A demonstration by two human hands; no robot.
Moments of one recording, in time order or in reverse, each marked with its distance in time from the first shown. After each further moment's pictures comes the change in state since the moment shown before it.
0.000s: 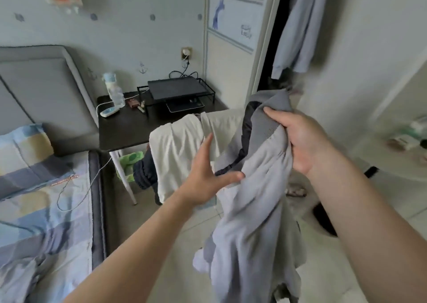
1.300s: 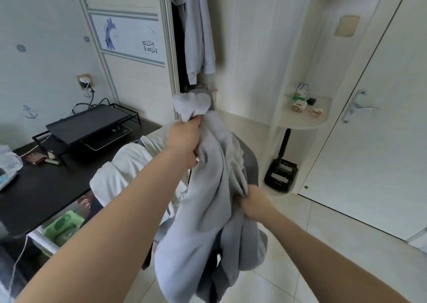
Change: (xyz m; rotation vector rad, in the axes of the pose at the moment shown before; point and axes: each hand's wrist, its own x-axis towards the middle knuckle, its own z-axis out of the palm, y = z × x) left_hand 0.083 0.103 -0.019 -0.531 -0.144 -0.250; right_hand -0.014 0.183 -0.032 -0.892 0.490 0.202
